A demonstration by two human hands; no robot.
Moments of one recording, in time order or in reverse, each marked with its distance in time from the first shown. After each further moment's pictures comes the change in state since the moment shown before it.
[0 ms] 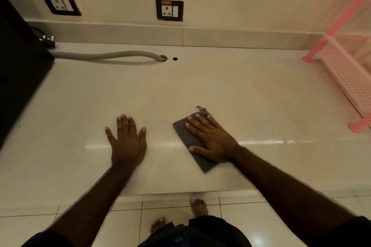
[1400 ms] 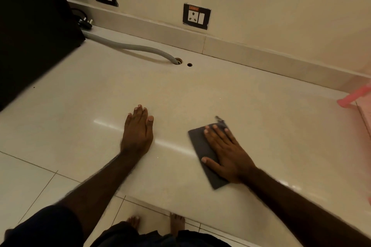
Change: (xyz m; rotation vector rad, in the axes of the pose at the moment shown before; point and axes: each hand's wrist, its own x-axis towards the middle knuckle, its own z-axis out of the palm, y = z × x) left_hand 0.006 0.112 0.015 -0.403 0.266 -0.161; right_hand -0.037 0.126 -0.009 -0.018 0.017 -0.127
